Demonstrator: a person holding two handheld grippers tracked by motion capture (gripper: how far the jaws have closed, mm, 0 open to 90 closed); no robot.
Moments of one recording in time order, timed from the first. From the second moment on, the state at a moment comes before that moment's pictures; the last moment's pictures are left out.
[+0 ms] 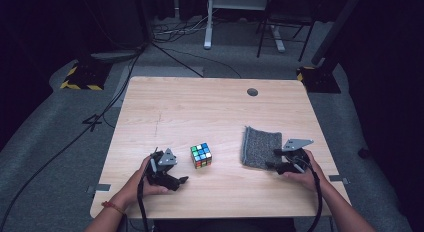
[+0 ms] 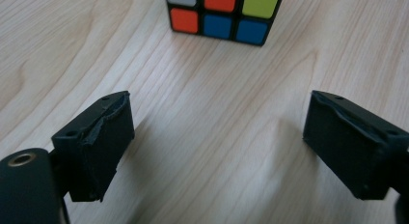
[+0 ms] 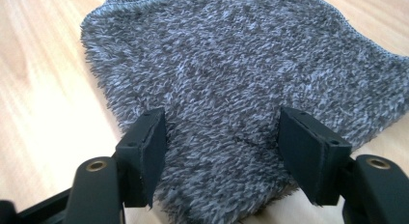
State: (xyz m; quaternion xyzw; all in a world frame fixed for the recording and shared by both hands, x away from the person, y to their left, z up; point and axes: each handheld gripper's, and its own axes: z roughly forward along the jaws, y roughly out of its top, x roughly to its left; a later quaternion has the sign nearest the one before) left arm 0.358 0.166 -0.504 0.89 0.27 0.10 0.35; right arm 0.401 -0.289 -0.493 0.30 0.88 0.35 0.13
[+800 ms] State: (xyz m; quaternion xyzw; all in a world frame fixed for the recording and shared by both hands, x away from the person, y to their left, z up) left arm 0.402 0.113 -0.504 0.91 0.22 0.08 0.36; right arm 0.388 -0.306 -0.498 0.28 0.87 0.38 0.12
